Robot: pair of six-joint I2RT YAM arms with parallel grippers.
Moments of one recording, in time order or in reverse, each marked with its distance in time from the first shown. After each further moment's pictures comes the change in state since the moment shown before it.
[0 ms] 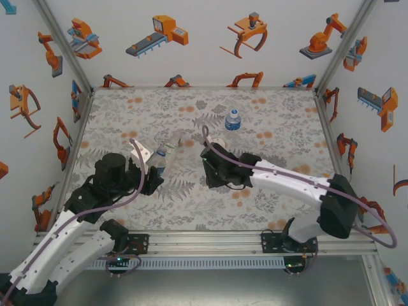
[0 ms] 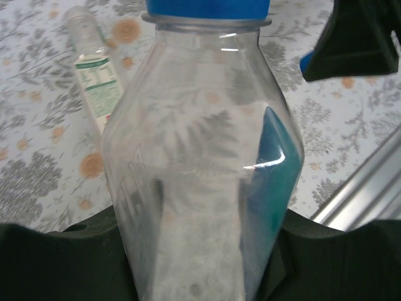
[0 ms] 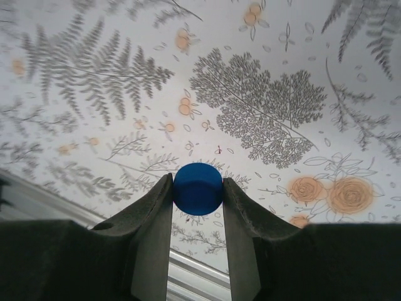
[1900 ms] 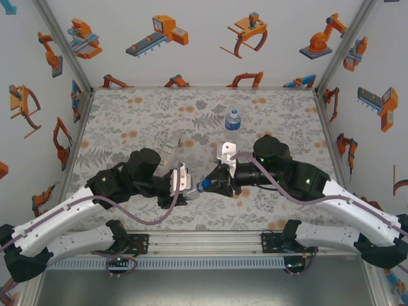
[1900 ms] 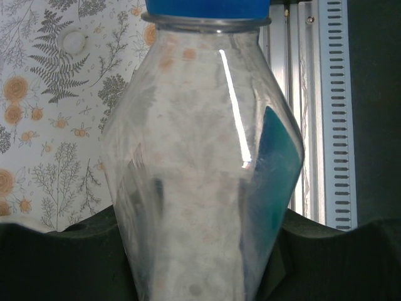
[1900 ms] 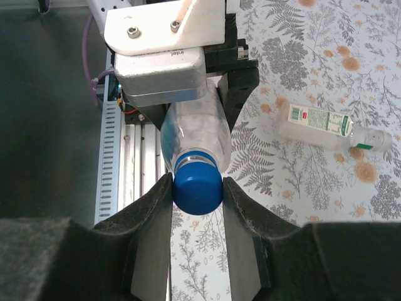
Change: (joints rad) left arm -0.350 0.274 0.192 -0.072 0.272 0.416; right arm 0.061 -0.441 0.088 0.092 -0.594 -0.748
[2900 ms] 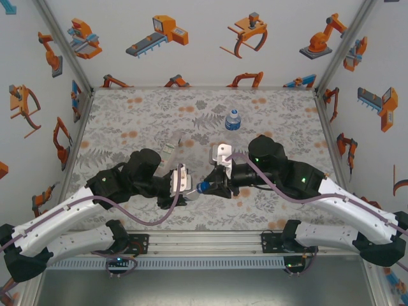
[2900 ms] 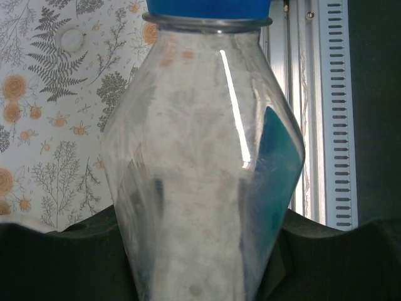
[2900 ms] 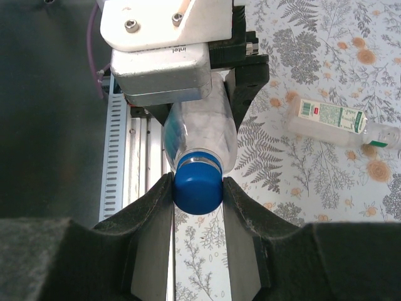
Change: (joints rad) left arm -0.002 0.000 0.000 -0.009 -0.003 0.007; right arm 0.010 0.025 0.000 -0.008 -0.020 0.001
